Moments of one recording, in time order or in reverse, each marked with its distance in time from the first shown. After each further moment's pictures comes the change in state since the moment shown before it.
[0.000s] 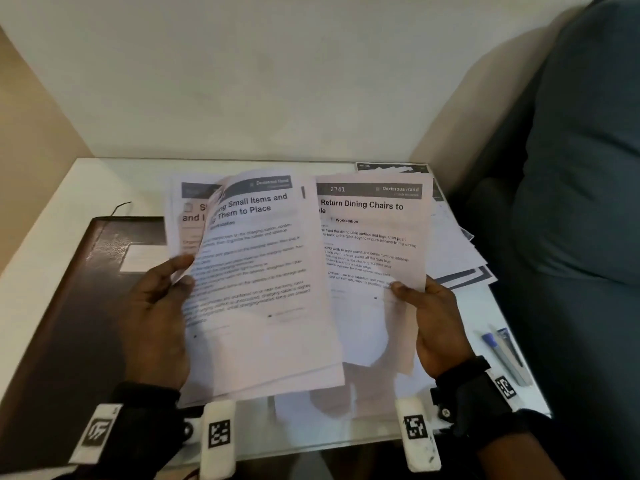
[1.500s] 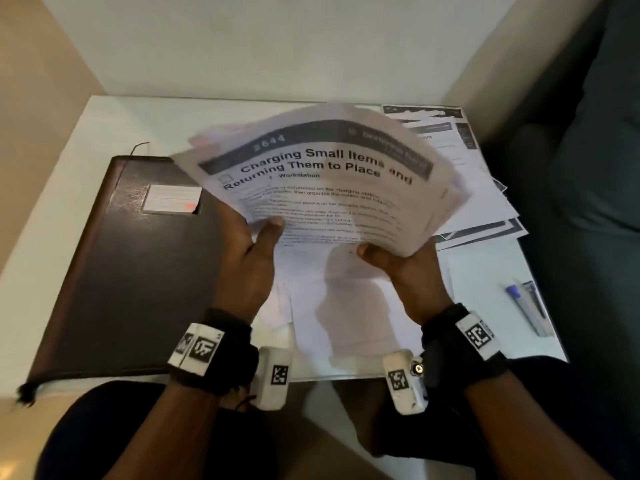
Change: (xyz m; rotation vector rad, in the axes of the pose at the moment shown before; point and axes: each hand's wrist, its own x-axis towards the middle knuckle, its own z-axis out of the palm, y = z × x) left_hand -0.042 0.009 0.058 0.094 -0.273 0.158; right_hand -0.032 0.003 0.047 -0.266 -0.291 -0.338
